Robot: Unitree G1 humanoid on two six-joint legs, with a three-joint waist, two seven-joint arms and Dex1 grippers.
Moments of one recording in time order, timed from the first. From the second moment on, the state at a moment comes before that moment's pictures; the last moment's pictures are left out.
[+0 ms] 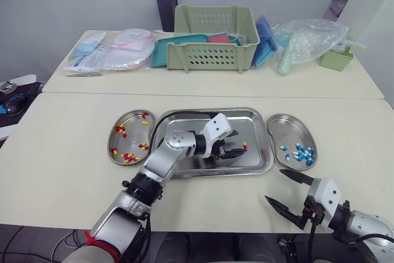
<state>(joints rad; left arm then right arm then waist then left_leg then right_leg) -0.62 0.23 -0.43 0.29 -0.15 0.26 -0.89 0.47 -0.60 -0.11 -0.43 0.29 -0.02 0.83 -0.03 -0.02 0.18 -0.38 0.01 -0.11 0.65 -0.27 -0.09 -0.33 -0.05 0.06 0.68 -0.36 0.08</state>
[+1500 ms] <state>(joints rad) -0.65 0.22 -0.28 0.09 -0.15 0.36 -0.96 0.41 -0.61 -0.09 -0.55 0.27 0.12 0.78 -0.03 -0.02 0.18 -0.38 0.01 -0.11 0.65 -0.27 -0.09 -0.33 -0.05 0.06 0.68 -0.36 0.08</state>
